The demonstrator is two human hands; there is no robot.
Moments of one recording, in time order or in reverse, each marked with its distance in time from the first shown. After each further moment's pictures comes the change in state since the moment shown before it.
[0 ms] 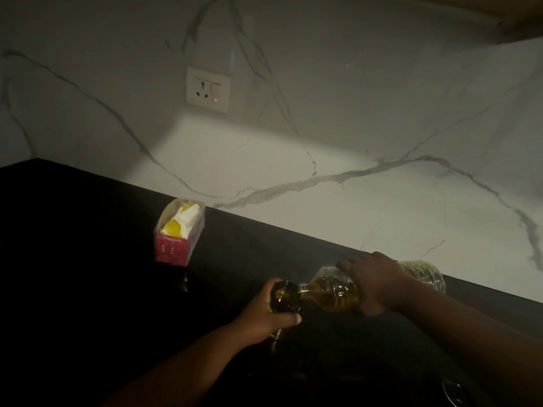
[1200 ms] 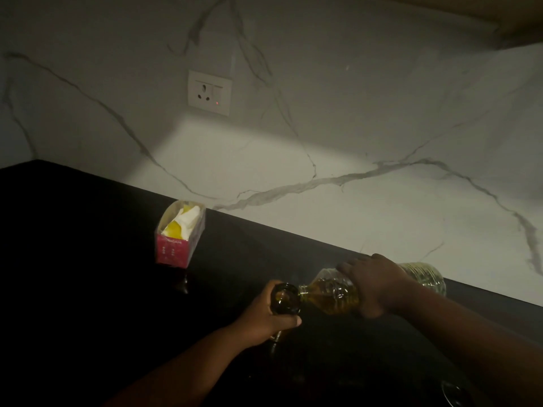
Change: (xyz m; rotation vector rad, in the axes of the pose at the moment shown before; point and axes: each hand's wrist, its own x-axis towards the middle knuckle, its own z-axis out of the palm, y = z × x) left_hand 0.004 -0.008 0.001 0.001 0.011 0.024; right_hand 0.000 -0.003 -0.003 -0.043 -0.030 0.030
